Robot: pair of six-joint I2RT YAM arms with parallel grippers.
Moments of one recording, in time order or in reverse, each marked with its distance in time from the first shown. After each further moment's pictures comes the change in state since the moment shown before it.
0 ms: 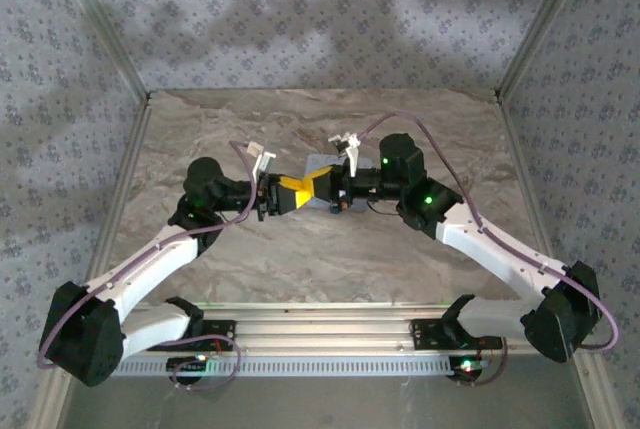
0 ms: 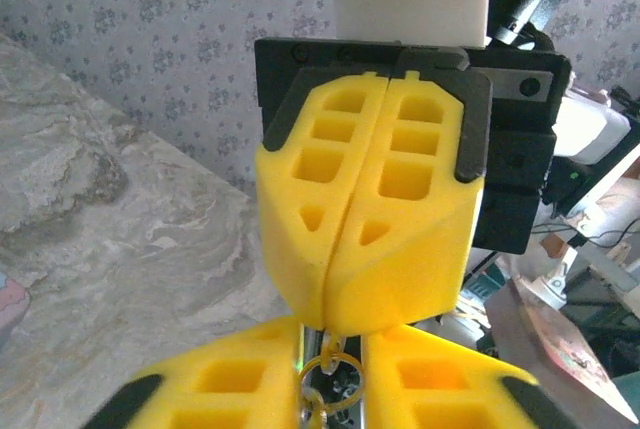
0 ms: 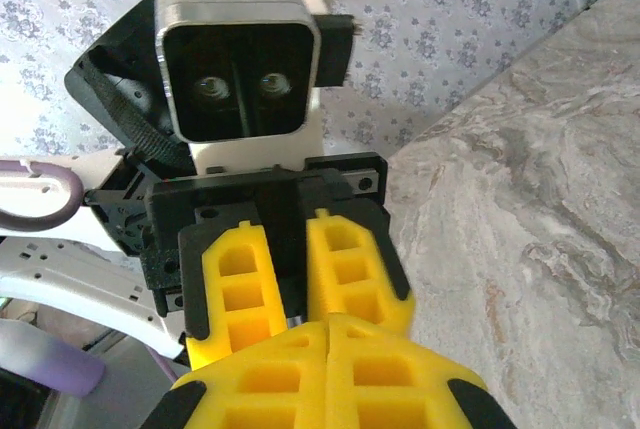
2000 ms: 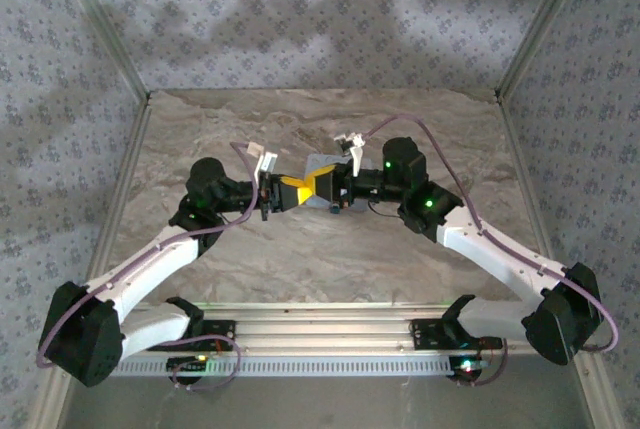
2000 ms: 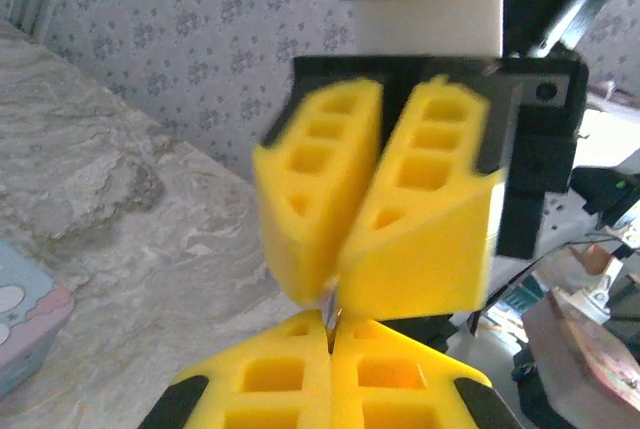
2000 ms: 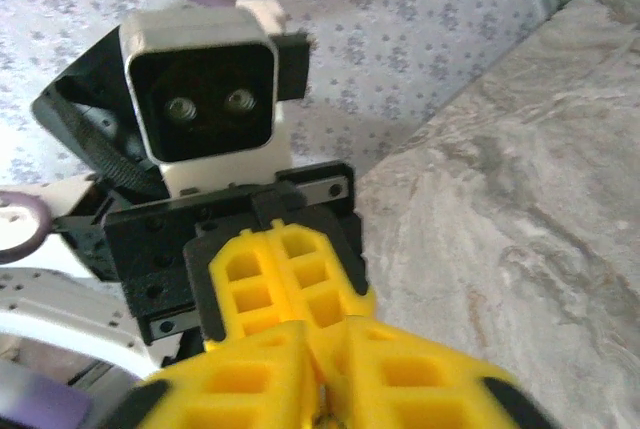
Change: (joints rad) left arm -0.013 -0.003 -0.002 -0.071 -0.079 0.083; right arm -0.015 -0.017 -0.049 0.054 0.067 0.056
